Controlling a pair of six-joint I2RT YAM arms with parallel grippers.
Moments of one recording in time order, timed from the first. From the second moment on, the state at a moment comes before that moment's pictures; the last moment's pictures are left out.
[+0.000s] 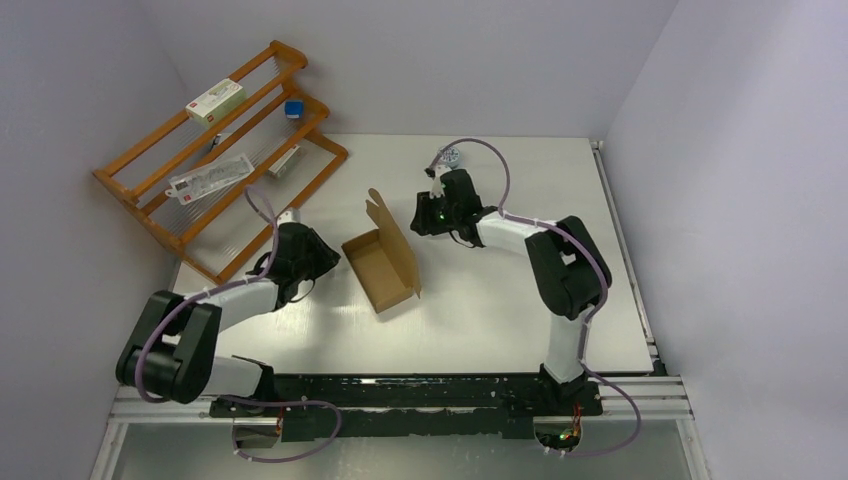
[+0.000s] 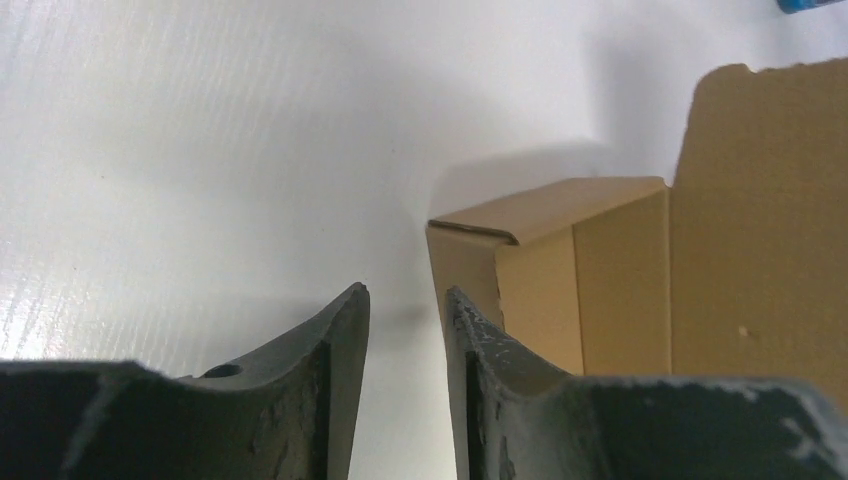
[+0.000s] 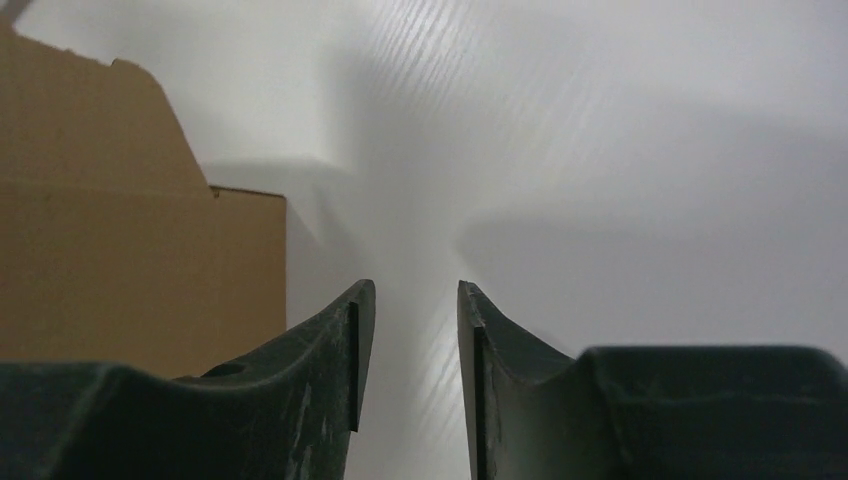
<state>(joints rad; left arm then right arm) -0.31 1.33 0.44 0.24 -0.06 -0.81 0.52 1.89 1.15 0.09 -0.23 0.27</state>
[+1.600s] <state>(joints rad) -0.33 1.65 0.69 0.24 0.01 -0.60 0.61 2.12 1.27 0.26 -0.26 0.23</state>
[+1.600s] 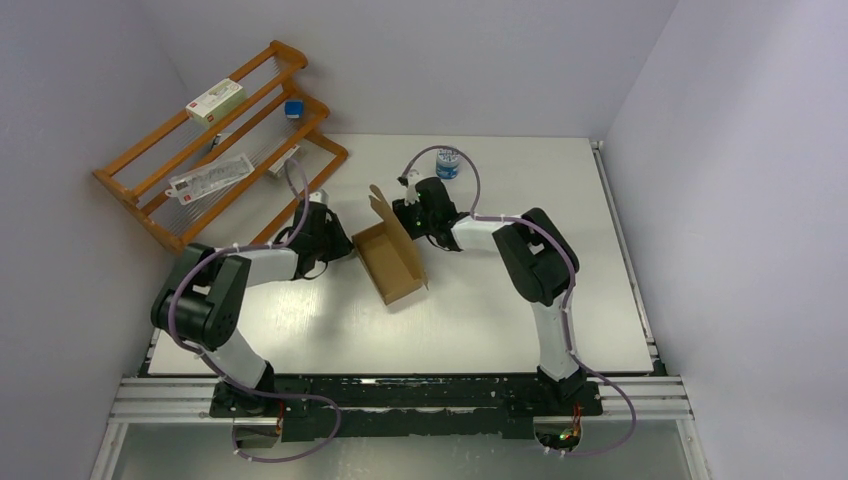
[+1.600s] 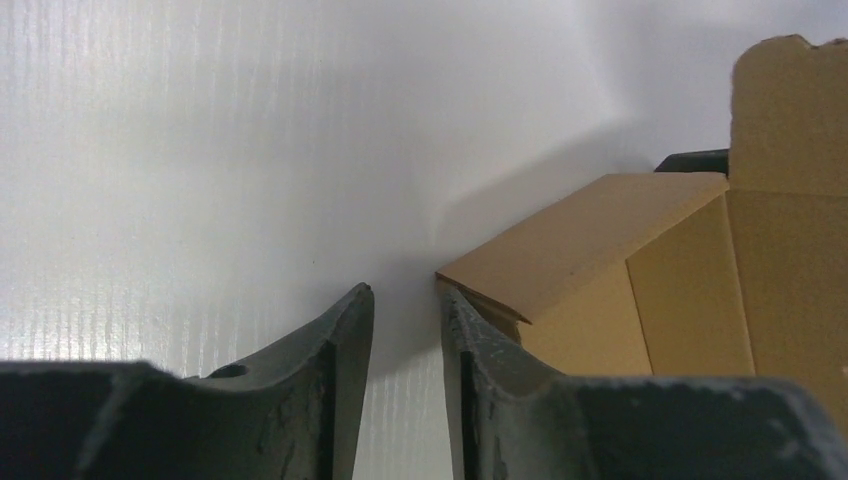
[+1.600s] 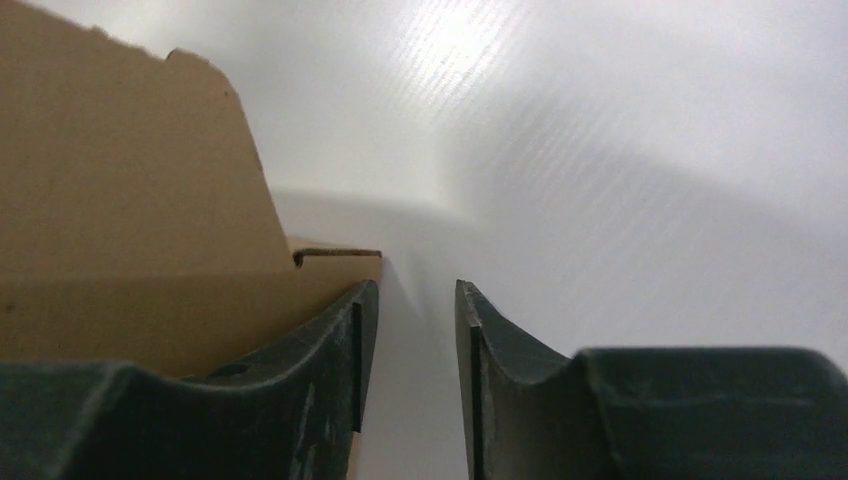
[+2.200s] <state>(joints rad) -0.42 1.37 0.51 0.05 -0.02 -0.61 0.57 1.85 0.97 0.13 -0.09 0.24</state>
